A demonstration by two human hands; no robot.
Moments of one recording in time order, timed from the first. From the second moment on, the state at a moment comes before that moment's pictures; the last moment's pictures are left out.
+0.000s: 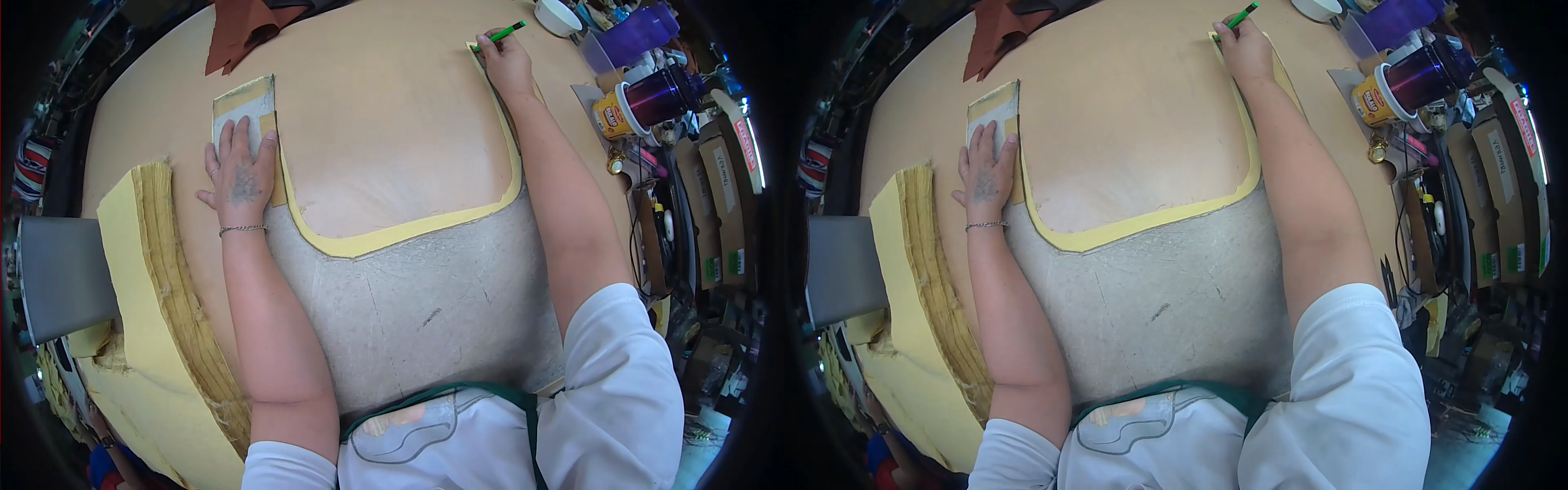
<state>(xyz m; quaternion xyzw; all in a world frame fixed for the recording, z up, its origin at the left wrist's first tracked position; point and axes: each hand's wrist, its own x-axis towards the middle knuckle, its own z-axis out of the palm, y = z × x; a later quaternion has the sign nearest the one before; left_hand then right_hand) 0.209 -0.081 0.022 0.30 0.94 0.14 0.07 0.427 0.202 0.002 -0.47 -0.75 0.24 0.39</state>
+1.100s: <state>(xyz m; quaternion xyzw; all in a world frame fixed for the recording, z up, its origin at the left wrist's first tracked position) 0.200 -0.086 -0.006 0.33 0.91 0.21 -0.14 0.530 0.099 0.001 -0.38 -0.57 0.49 0.54</state>
